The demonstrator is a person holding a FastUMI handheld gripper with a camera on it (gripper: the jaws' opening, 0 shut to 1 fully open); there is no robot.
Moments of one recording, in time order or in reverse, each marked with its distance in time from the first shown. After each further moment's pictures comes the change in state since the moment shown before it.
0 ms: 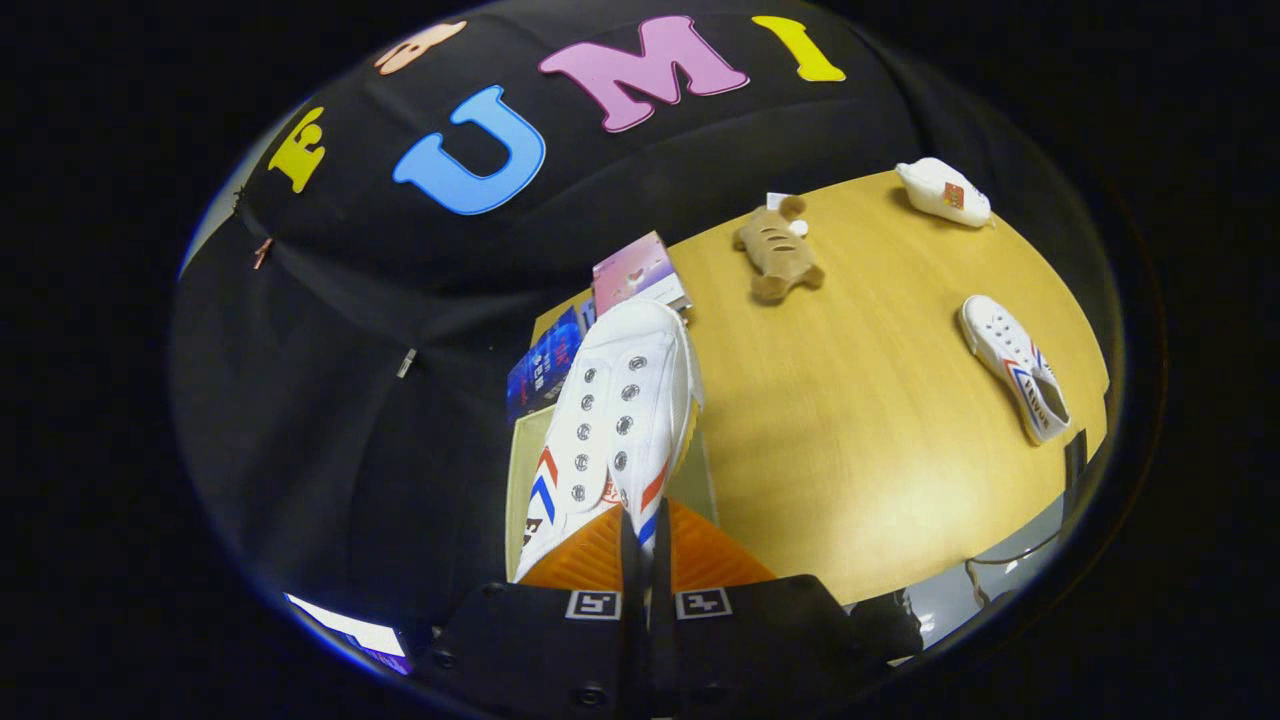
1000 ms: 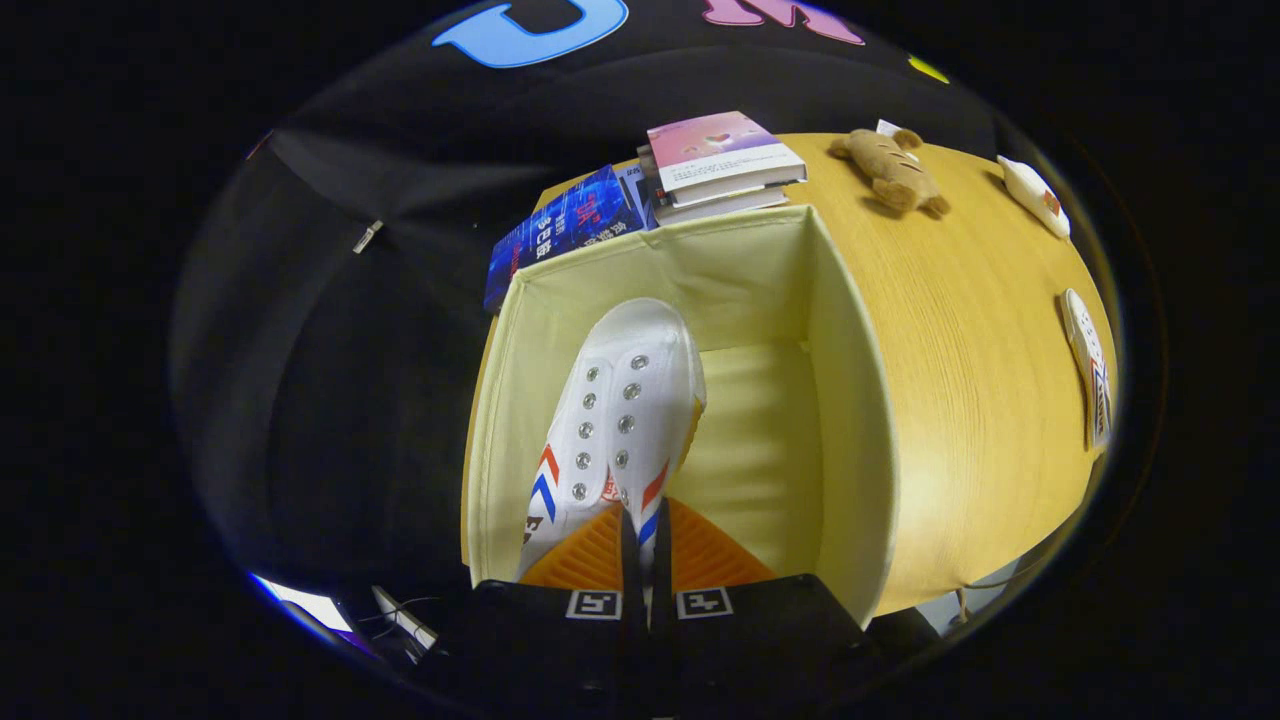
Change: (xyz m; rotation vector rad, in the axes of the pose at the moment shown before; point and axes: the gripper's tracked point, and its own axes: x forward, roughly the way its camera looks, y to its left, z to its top) arm 0.157 0.043 -0.111 -0.188 0.252 -0.128
